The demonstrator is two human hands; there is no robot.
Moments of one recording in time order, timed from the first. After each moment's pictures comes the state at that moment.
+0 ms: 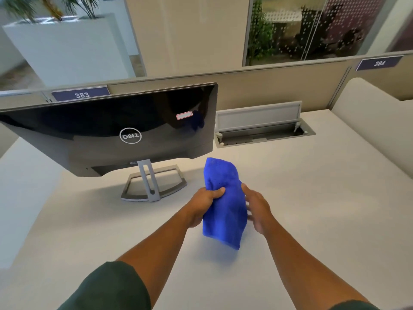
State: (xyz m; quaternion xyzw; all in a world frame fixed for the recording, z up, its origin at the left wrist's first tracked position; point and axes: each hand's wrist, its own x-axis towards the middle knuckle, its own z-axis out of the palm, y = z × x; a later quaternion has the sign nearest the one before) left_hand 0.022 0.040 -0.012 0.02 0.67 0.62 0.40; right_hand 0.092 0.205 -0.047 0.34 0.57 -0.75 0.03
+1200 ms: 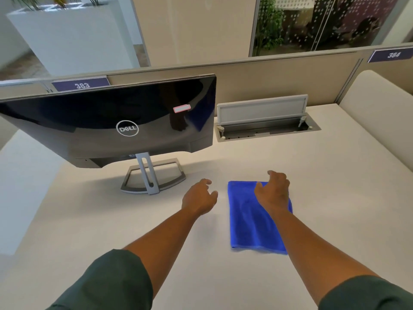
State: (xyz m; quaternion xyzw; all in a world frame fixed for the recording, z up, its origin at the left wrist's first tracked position) left_hand 0.021 0.048 -0.029 0.10 0.94 0.29 0.18; right_hand 0.080 0.255 -0.045 0.36 0.88 -0.29 -0.10
